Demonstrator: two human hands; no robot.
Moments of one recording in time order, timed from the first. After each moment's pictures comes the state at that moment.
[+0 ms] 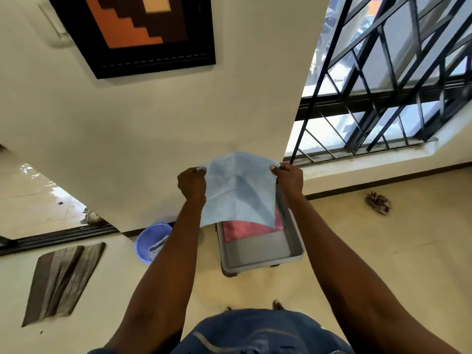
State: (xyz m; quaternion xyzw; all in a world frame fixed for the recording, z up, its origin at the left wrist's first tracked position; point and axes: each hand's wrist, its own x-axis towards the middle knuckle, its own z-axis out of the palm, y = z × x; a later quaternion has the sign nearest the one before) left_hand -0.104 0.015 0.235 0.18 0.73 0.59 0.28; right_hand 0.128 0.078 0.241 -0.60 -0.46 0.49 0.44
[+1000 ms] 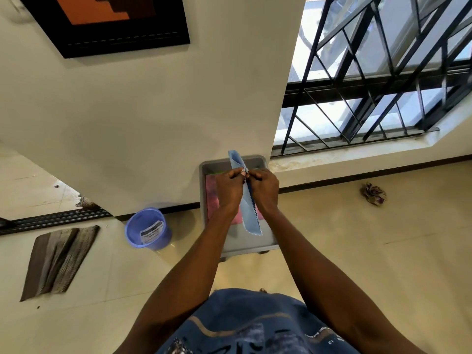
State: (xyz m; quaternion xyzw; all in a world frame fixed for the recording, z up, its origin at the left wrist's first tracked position) left_hand 0.069 0.014 0.217 0.27 0.69 0.55 0.40; right_hand 0.156 0.037 0.208 -0.55 -0.58 0.43 0.42
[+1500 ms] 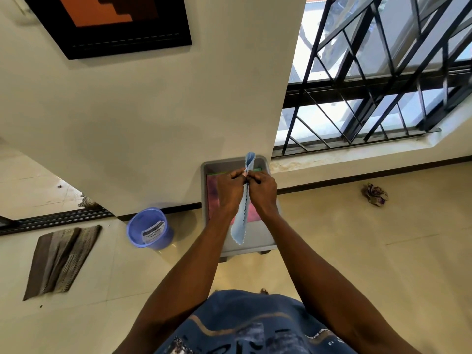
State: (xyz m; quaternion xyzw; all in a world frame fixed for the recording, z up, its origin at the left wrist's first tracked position) left_hand 0.069 0.010 0.218 0.29 0.68 0.54 0.40; right_hand 0.152 0.029 0.203 -0.56 -0.56 0.45 0.41
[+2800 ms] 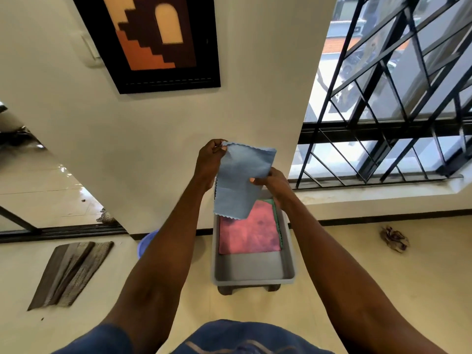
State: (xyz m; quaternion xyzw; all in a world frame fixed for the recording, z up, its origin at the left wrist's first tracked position) left_hand -0.042 0.048 0.324 0.39 0.62 0.61 0.31; right_hand 0.145 0.101 0.275 -0.46 -0.56 0.61 0.32
